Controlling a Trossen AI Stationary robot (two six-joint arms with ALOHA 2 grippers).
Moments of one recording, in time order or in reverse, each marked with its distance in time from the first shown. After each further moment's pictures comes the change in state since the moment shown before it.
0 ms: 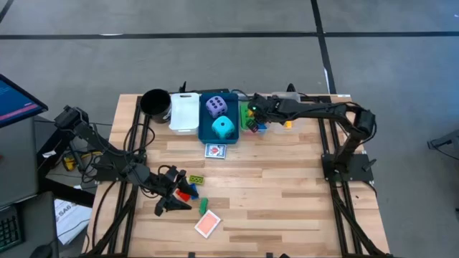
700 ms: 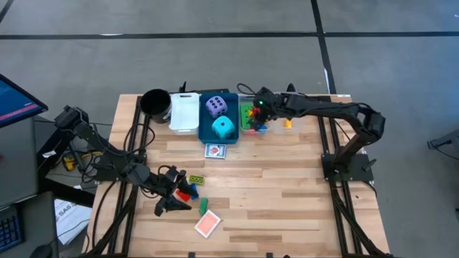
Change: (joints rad) left arm 0.000 0.000 0.000 -0.001 0.005 0.010; right arm -0.035 -0.092 0.002 -0.042 -0.196 0.028
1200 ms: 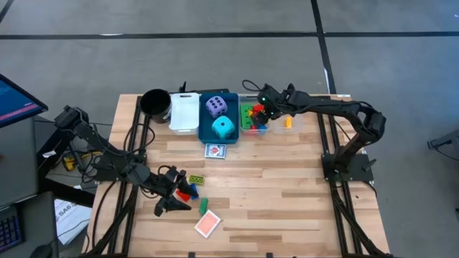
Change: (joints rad) left arm 0.000 0.000 0.000 0.000 0.004 0.001; right arm -0.048 0.000 0.000 -0.101 -0.075 0.163
